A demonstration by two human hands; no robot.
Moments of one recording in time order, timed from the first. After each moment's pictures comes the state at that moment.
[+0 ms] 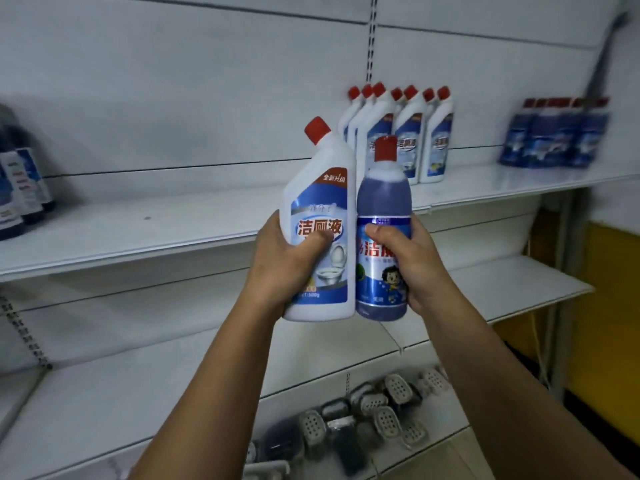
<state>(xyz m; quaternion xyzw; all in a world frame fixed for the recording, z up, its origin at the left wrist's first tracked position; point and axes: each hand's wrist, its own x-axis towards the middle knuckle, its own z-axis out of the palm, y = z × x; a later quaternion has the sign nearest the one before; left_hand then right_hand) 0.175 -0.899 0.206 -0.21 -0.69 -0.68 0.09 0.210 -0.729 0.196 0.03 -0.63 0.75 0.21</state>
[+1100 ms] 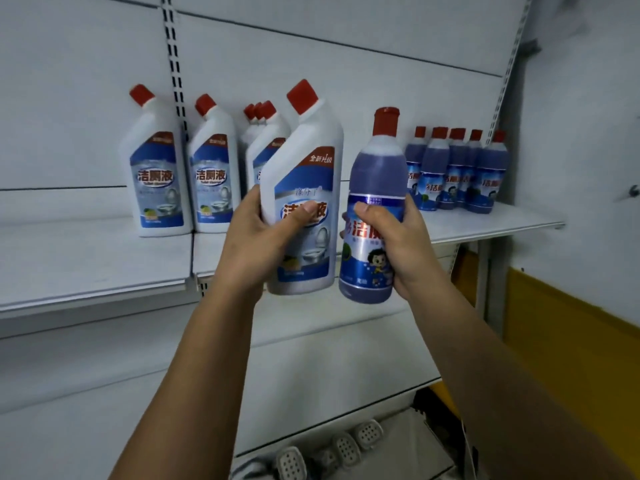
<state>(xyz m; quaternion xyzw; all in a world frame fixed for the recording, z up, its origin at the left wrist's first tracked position) 0.089 -0.478 0.246 -0.23 -0.65 -0.72 0.10 0.125 -0.301 0.242 0.03 -0.68 0.69 0.27</state>
